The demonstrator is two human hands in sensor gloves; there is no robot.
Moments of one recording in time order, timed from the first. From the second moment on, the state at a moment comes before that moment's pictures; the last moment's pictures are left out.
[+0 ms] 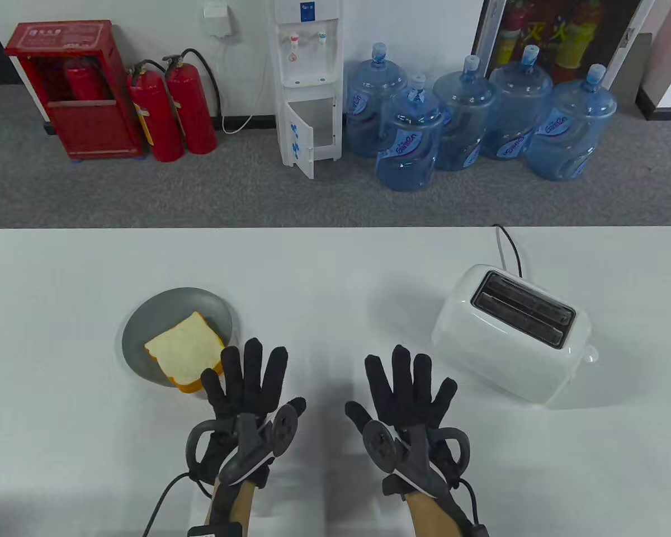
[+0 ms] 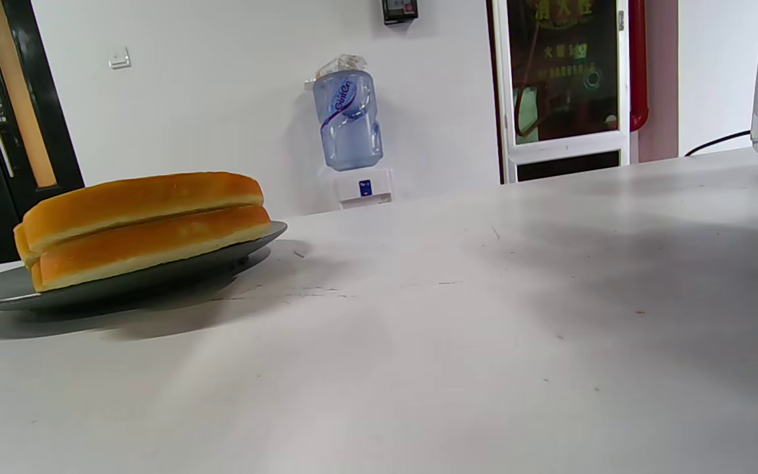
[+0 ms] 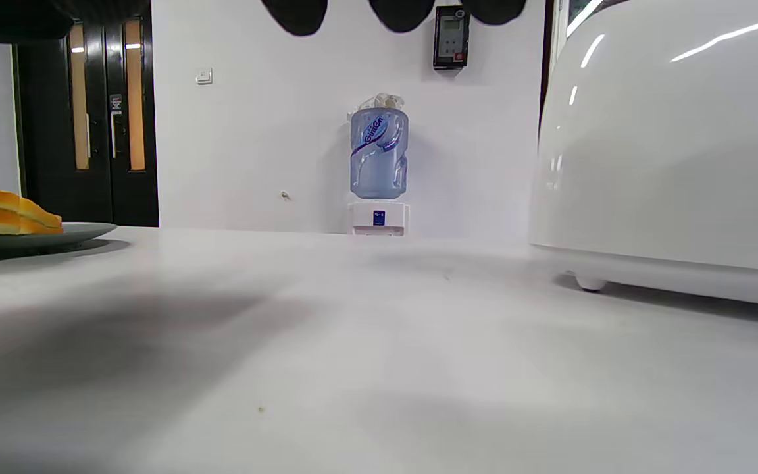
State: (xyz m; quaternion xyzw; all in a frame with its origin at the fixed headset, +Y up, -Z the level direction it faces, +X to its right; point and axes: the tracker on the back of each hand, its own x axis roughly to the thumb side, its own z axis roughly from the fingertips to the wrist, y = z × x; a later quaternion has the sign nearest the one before) left_hand -0.150 -0.717 -0.254 0.03 -0.03 -0.08 1.00; right_hand 0.077 -0.722 -0.240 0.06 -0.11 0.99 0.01
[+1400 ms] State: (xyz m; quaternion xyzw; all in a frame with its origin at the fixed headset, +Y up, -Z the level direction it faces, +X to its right) left_hand -0.220 -0.677 -0.277 0.04 0.02 -0.12 0.99; right_hand 0.079 -0.719 -0.244 0.07 -0.07 0.99 0.06
